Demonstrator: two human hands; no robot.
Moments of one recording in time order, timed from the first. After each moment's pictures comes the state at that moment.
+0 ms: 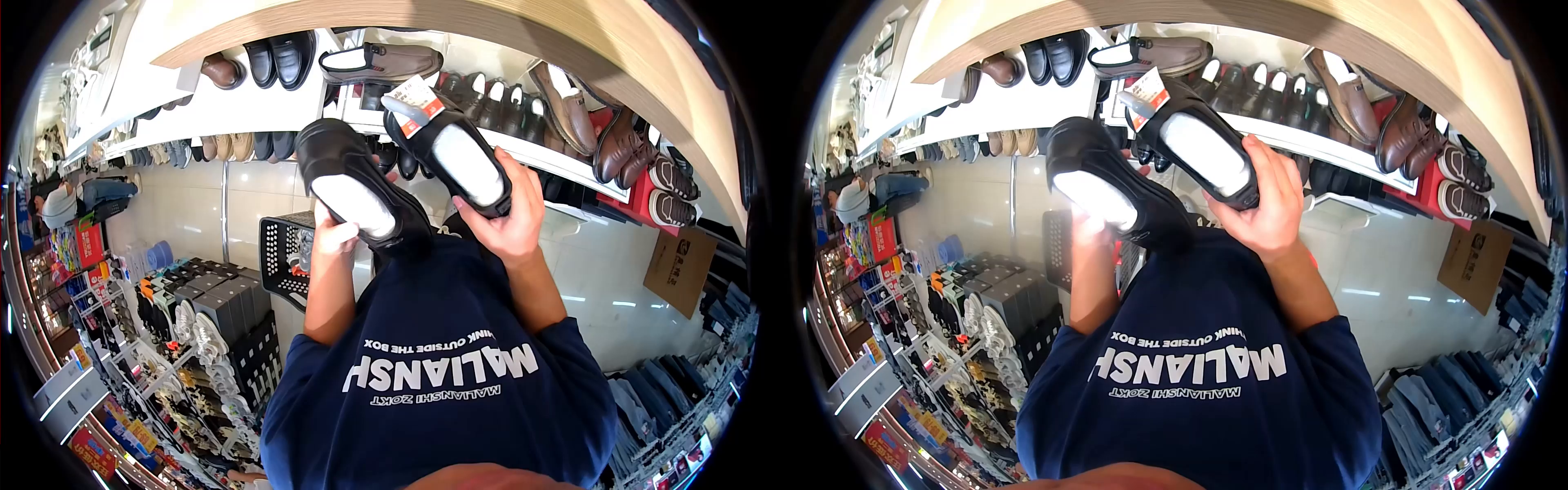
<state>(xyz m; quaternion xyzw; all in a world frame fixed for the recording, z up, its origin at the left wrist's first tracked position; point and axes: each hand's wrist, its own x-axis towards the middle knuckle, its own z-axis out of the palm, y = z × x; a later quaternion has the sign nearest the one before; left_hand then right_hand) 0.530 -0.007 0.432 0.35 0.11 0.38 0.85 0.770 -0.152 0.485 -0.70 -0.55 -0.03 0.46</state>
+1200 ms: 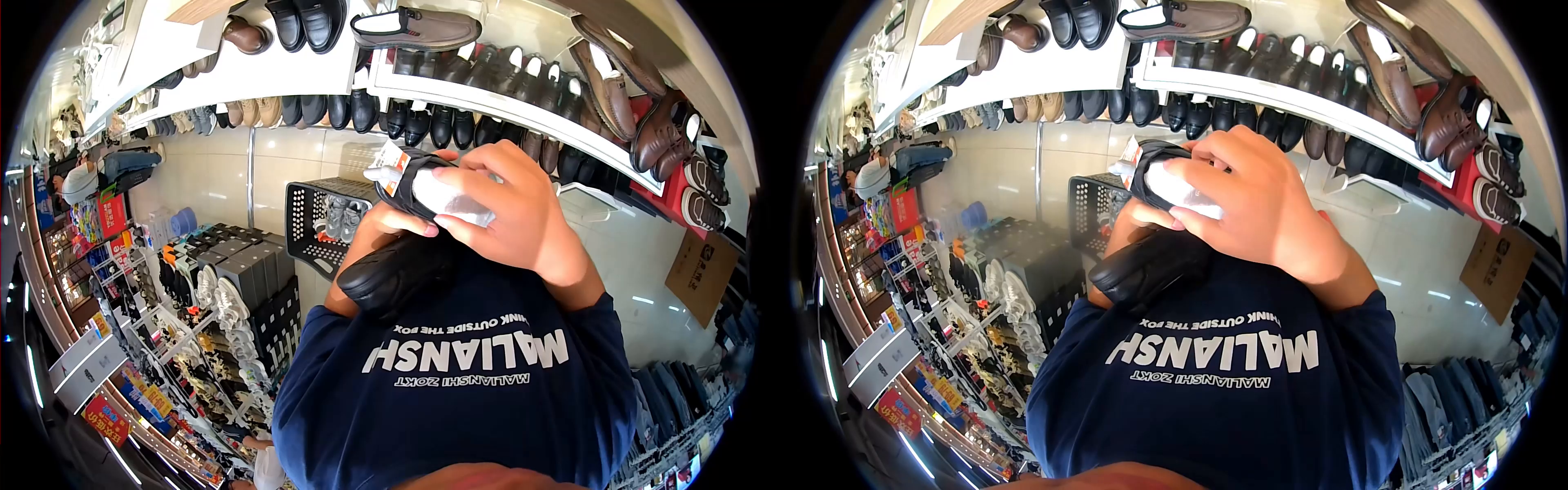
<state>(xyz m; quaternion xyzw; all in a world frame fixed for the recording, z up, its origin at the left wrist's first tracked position) 0.532 -0.022 0.431 0.38 0.14 0.12 0.91 0.731 -0.123 0.555 -0.58 -0.68 0.17 0.42</state>
